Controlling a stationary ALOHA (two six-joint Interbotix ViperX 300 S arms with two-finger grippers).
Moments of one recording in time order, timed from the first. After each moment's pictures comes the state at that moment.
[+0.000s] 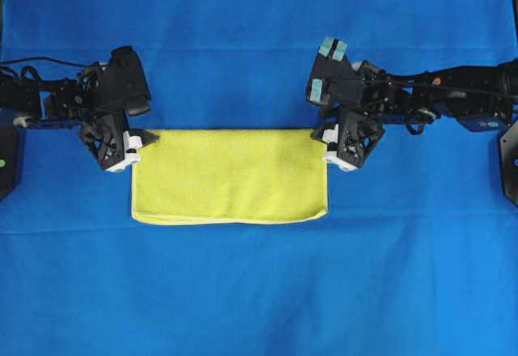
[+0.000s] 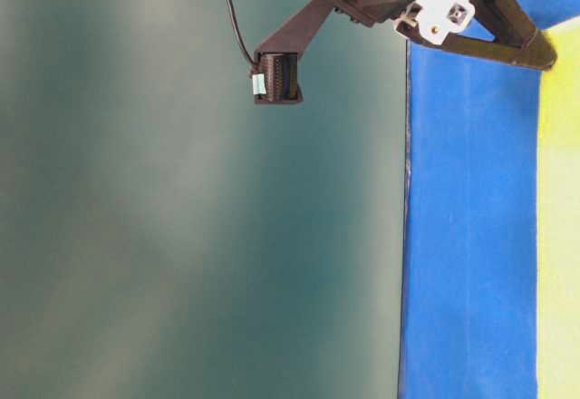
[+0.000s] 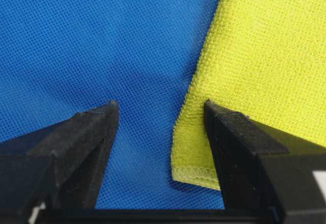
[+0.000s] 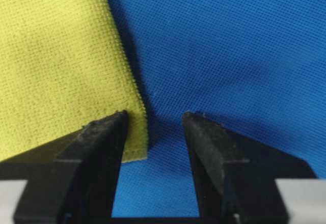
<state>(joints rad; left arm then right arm) 0.20 -0.10 1.10 -0.02 -0.15 -0.08 -0.18 0.06 0.79 0.13 0.06 0.04</state>
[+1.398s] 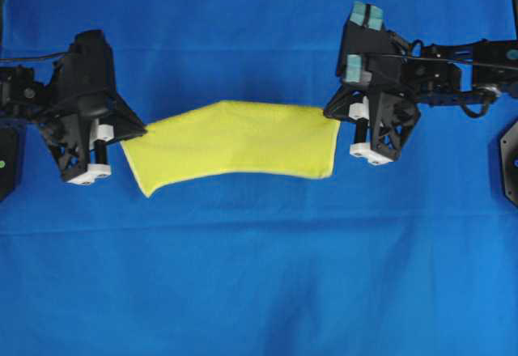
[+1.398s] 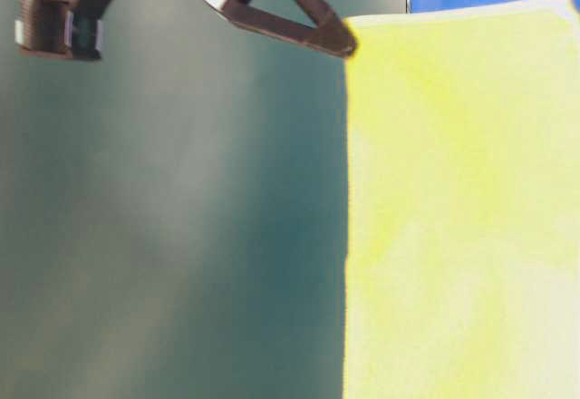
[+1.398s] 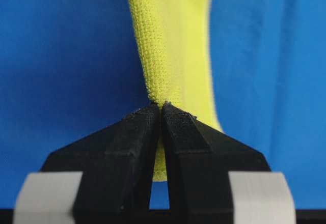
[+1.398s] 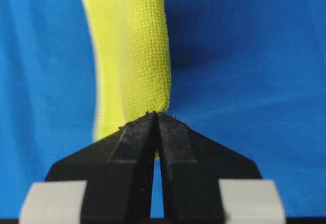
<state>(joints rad) 0.06 -0.54 0.94 -0.02 0.31 -0.11 -0.15 -0.30 0.69 0.08 0.40 0.03</state>
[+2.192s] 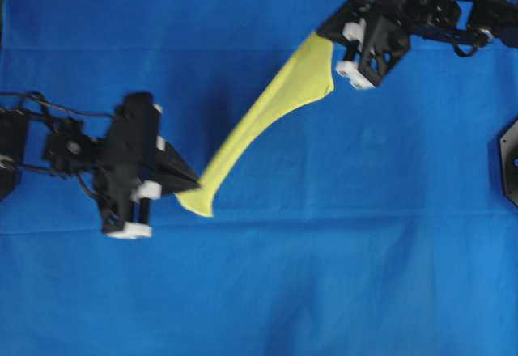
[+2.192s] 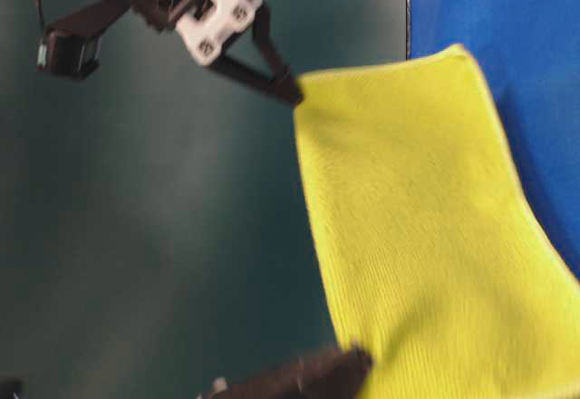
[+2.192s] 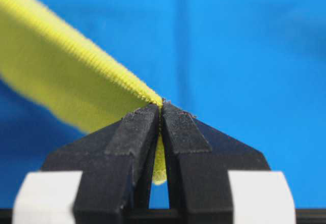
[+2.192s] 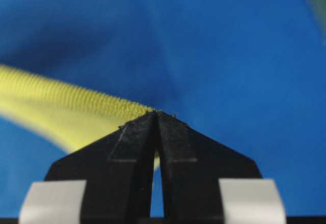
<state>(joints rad) -0.15 -0.27 0.77 -0.02 0.01 -0.09 -0.41 -0.22 0.64 -0.04 0.21 0.03</state>
